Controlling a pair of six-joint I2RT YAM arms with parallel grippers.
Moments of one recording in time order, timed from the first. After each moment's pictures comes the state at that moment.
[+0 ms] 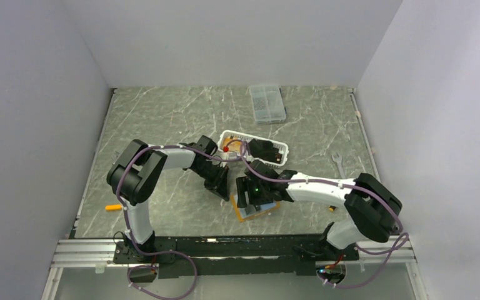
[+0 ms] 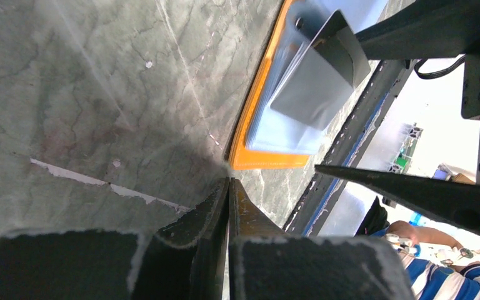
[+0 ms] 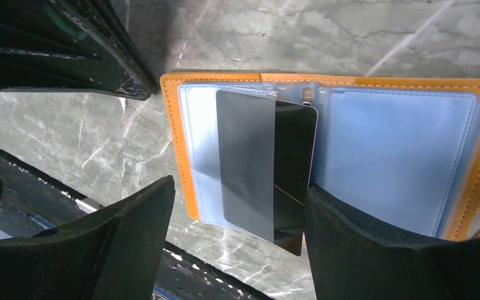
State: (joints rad) left arm -0.54 1.88 0.98 -0.42 0.82 -0.07; right arm 0.92 1.45 0.72 -0.30 -0.03 0.71
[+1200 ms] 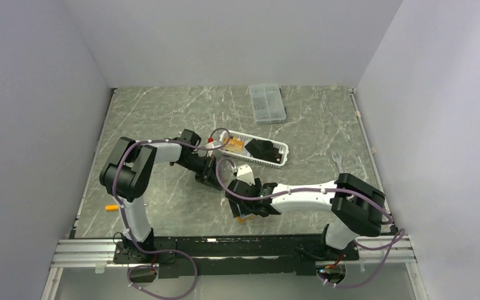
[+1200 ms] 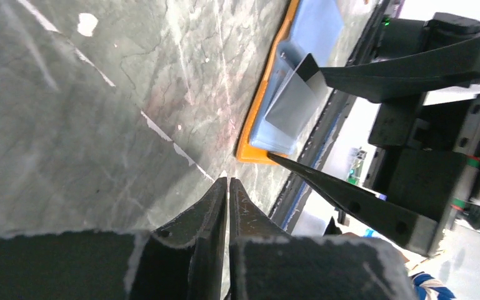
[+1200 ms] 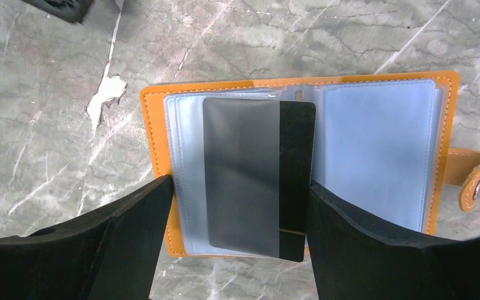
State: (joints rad) left arm -0.39 1.88 0.97 -0.41 0.95 -0.09; right arm 1.18 1.57 0.81 -0.34 0.39 0.73
